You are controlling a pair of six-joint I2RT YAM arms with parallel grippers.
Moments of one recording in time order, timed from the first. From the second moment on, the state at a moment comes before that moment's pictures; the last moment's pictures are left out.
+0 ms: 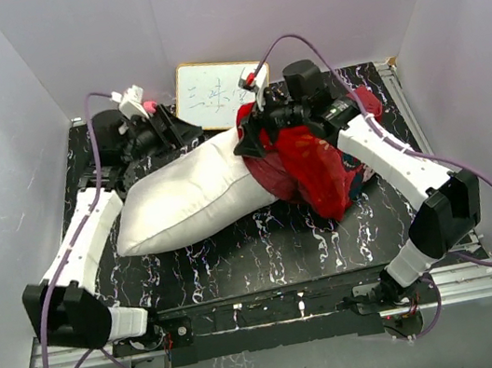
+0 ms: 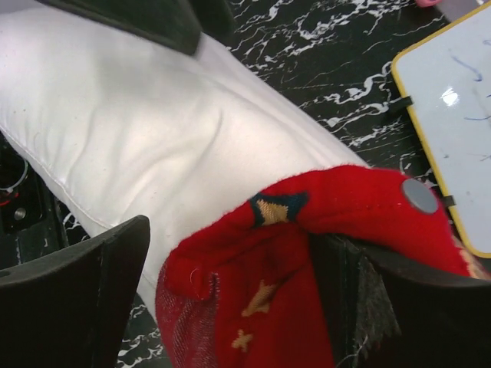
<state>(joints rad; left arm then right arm) -0.22 1.37 1.17 -0.14 0.56 -0.67 0.50 1.56 1.51 -0.40 -0.67 -0.15</state>
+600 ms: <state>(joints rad) -0.70 1.14 1.36 -0.75 0.18 0.26 0.41 1.74 1.63 -0.43 -0.65 -0.13</state>
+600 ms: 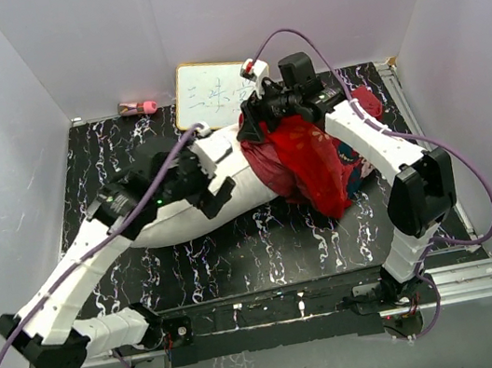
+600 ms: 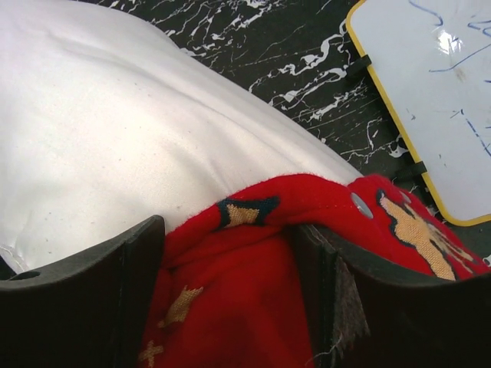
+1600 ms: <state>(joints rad) -0.45 1.40 1.31 -0.43 0.77 -0.24 0.32 1.58 1.75 -0.49 -0.94 -0.30</state>
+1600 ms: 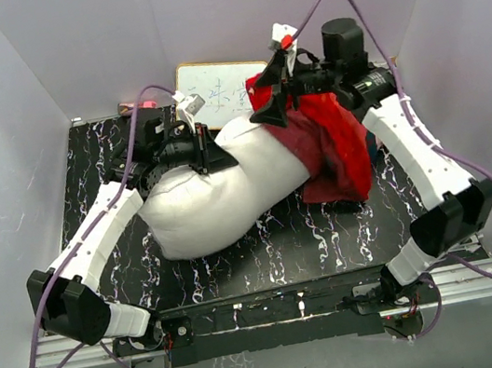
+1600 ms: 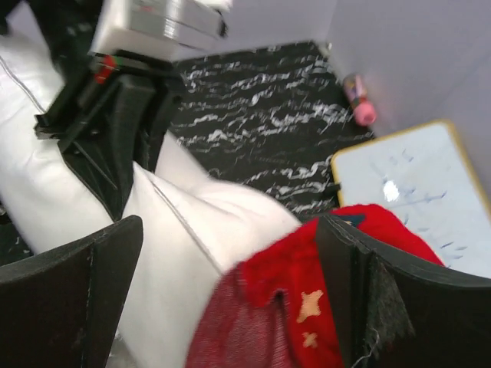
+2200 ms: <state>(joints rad) -0.26 1.39 1.07 -0.10 1.11 -0.73 0.11 1.29 1.51 -0.48 -0.74 -0.40</state>
